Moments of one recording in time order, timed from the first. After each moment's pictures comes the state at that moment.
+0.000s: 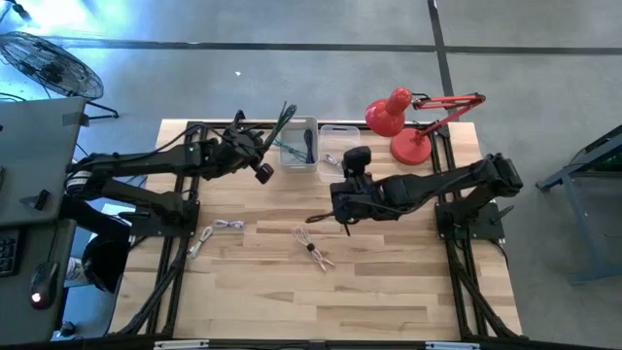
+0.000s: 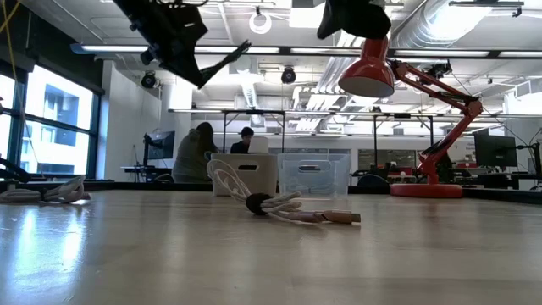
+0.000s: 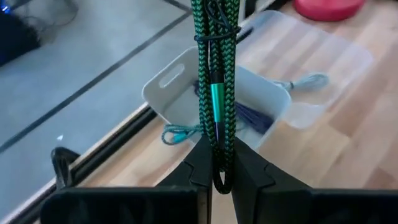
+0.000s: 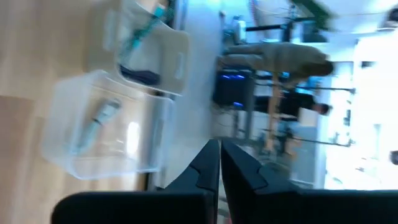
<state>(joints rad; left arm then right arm) 0.22 1.13 0.97 -0.52 -0.54 -0.27 0.21 1.63 1.51 -0.92 1.09 -0.44</state>
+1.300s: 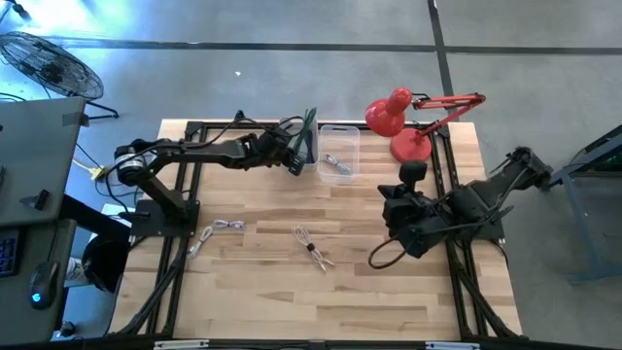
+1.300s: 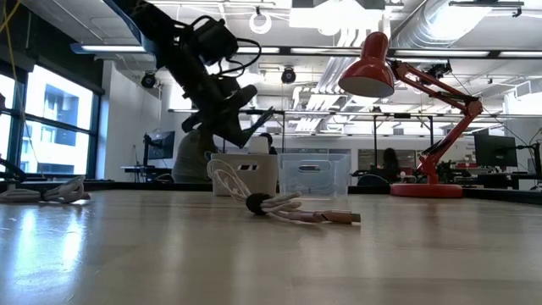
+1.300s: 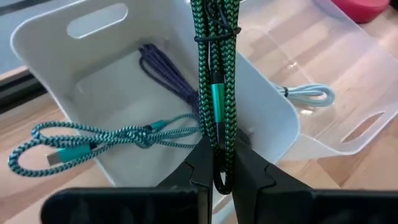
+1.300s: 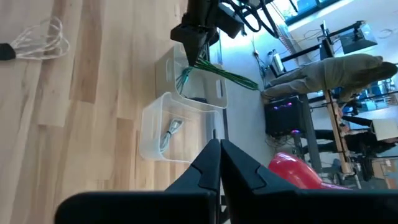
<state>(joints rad) 0.39 1.57 0.97 -0.11 -0.23 -0.47 0.54 1.37 1.51 -1.31 0.99 0.11</state>
